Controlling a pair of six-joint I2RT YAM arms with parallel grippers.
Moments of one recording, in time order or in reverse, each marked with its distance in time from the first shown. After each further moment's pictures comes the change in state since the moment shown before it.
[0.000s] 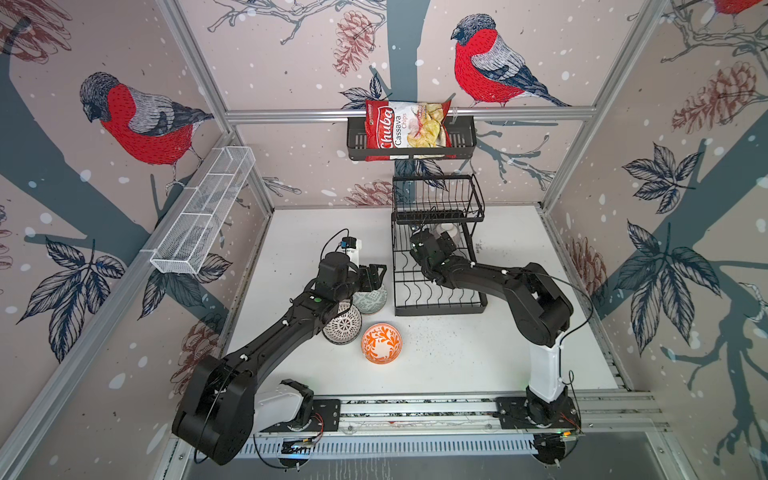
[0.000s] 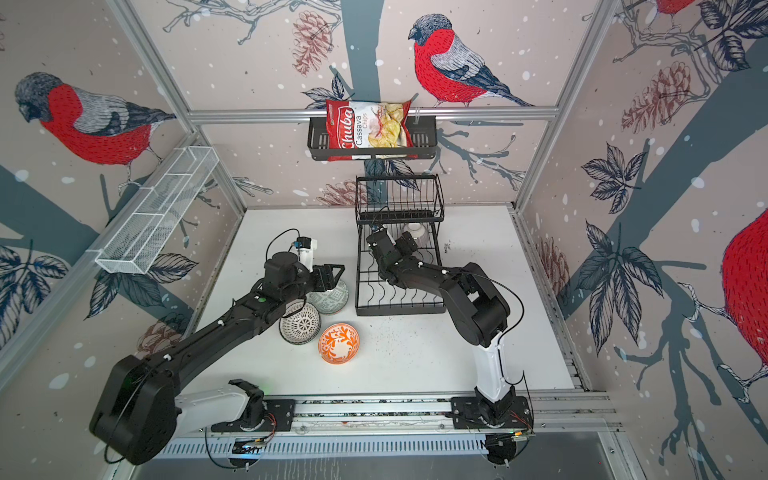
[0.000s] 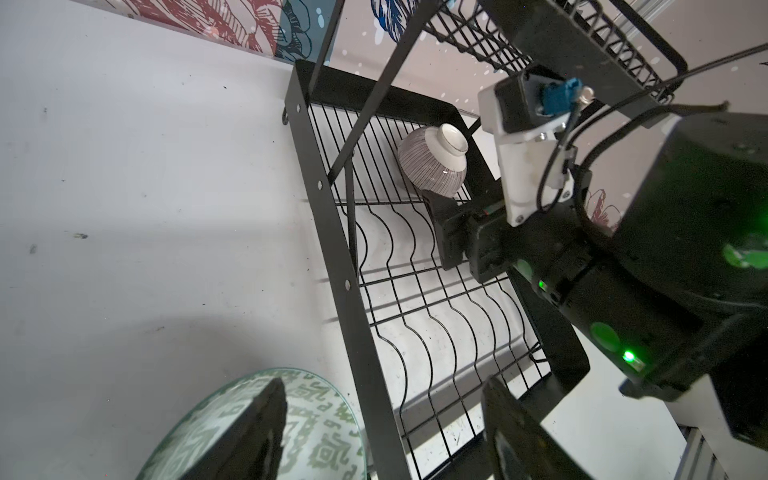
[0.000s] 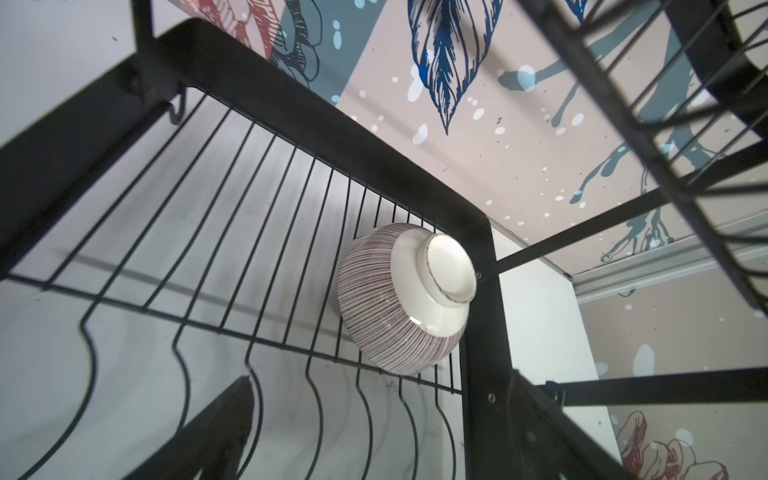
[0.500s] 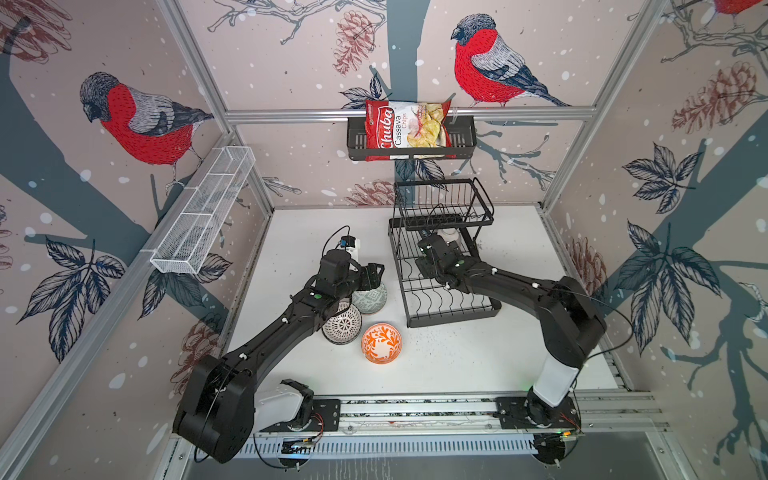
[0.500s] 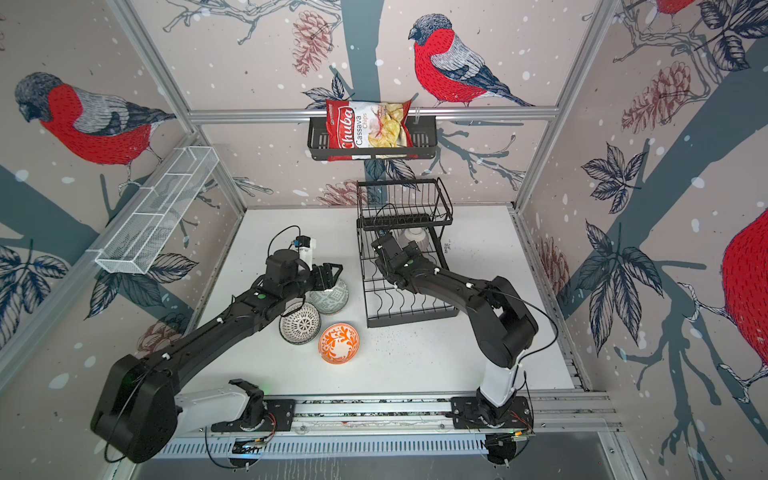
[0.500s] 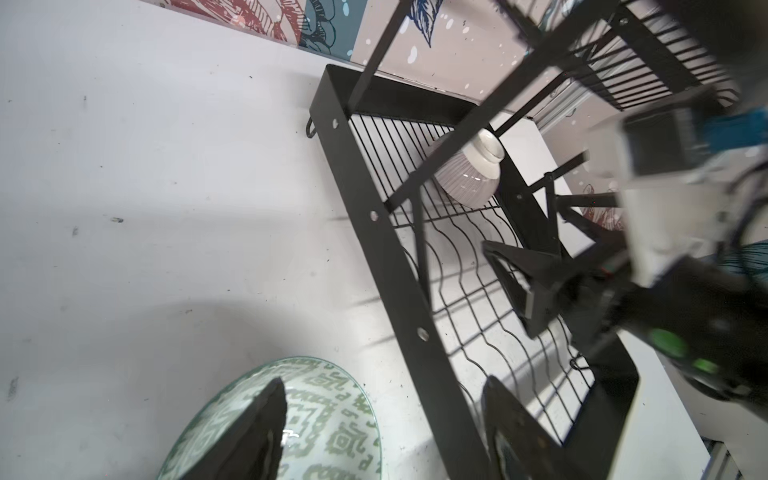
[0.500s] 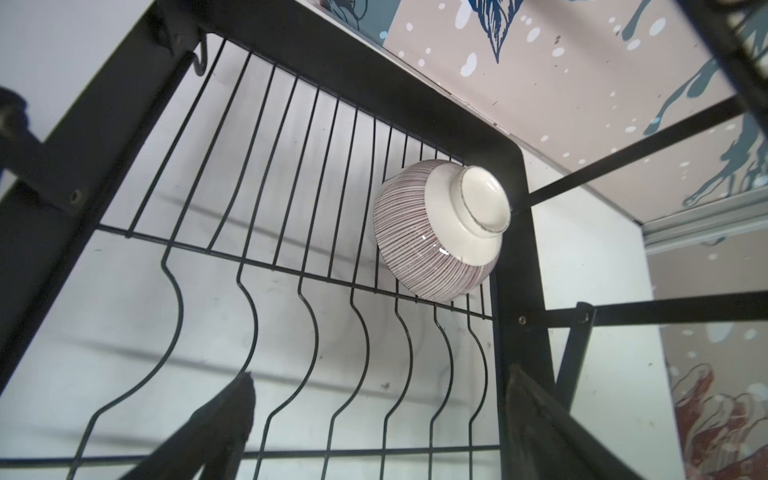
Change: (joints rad) left arm 0.000 0.013 0.044 -0.090 -0.032 0.000; right arm 0.027 -0.229 -0.075 -0.300 -0.170 0.206
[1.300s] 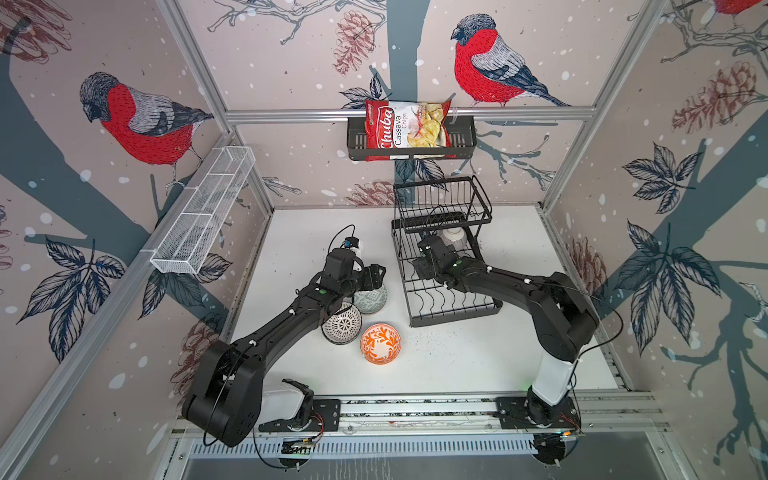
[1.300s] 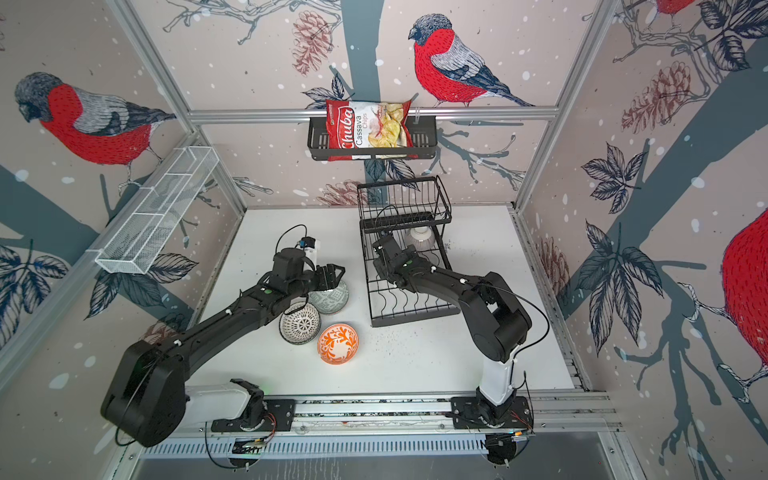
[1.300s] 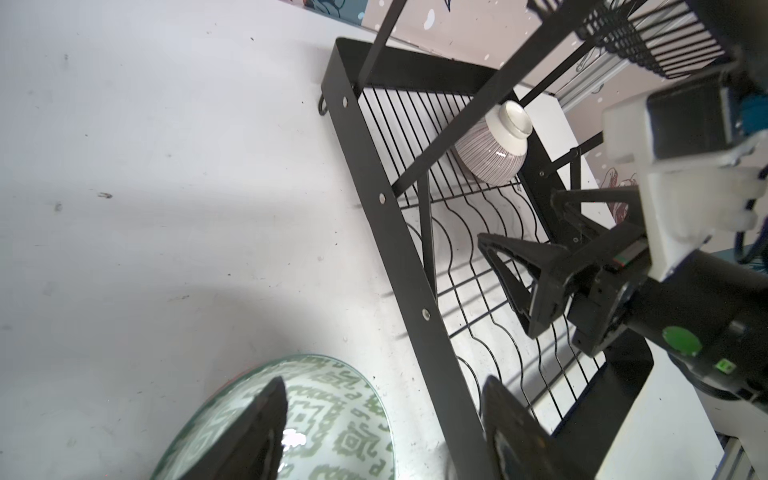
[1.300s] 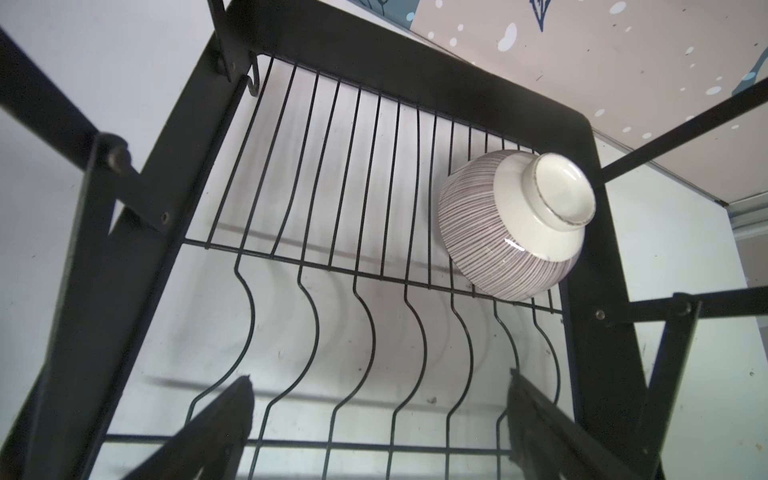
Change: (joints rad) left arm 0.000 0.082 0.025 -0.010 0.008 0.000; right arm -0.035 0.086 0.005 0.065 -0.086 0.058
